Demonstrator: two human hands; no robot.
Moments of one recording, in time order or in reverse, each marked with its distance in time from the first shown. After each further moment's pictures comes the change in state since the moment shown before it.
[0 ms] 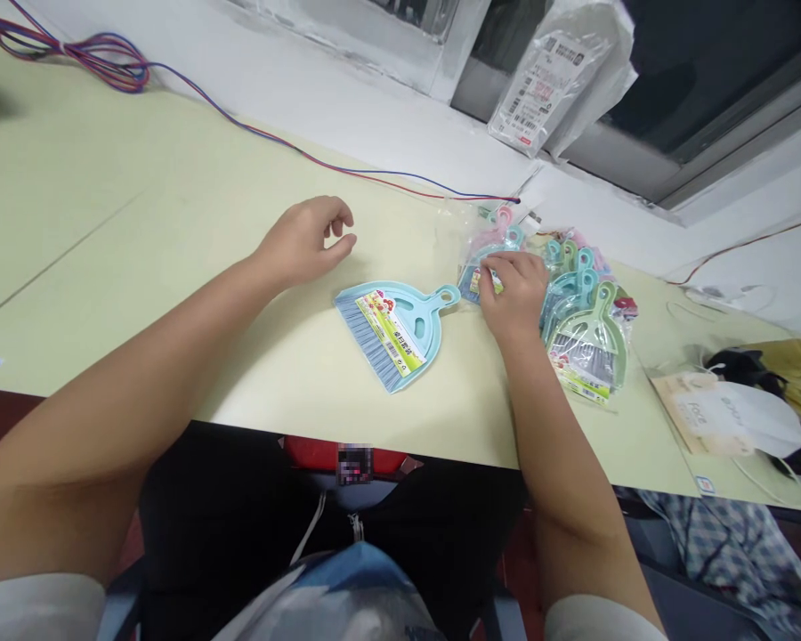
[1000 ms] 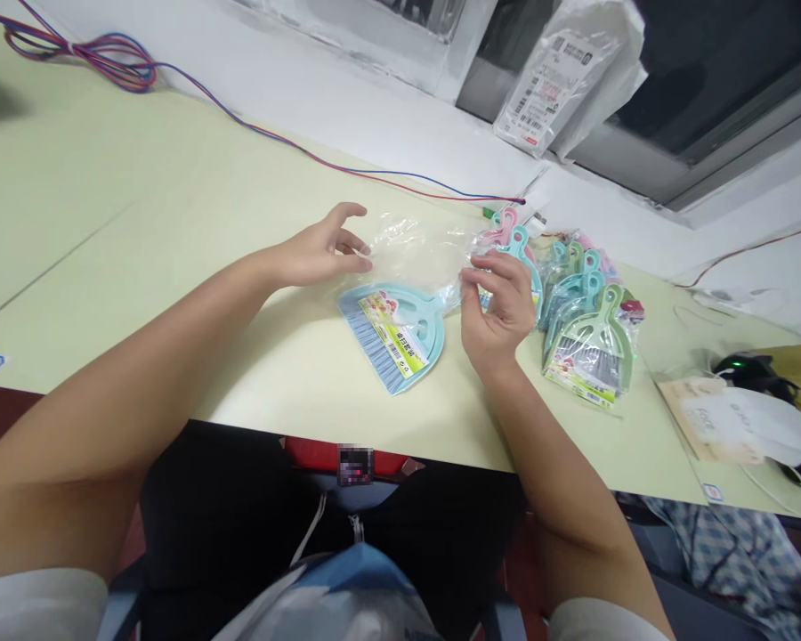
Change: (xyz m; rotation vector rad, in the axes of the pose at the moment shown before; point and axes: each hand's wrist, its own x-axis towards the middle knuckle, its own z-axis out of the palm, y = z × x) left_hand 0.001 -0.005 0.002 -0.445 -0.325 -0.077; right_hand -0.009 -0.081 -0.004 0.492 0.372 -0.132
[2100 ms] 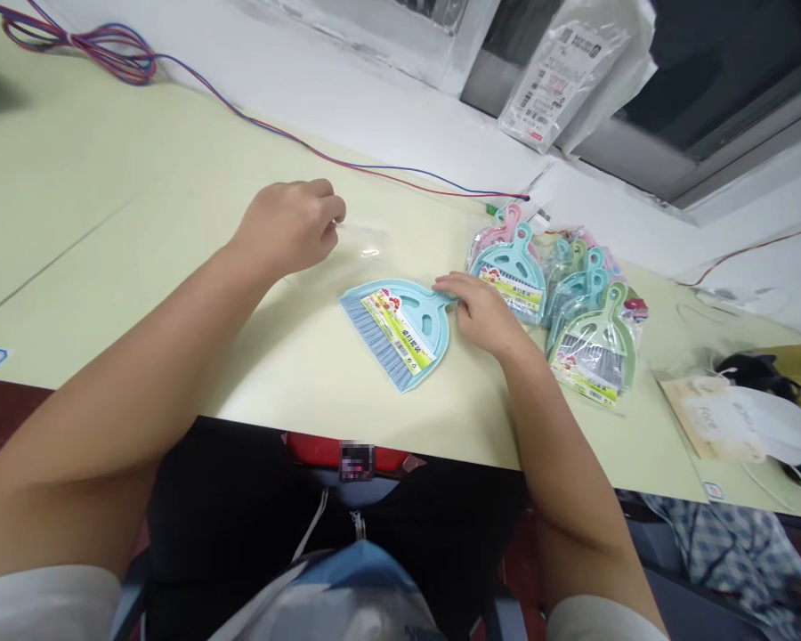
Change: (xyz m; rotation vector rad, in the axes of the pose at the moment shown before) left_hand -0.006 -0.002 -0.015 0.842 0.422 0.217; right_hand 0.003 0.038 -0.020 -0.070 -0.928 0.265
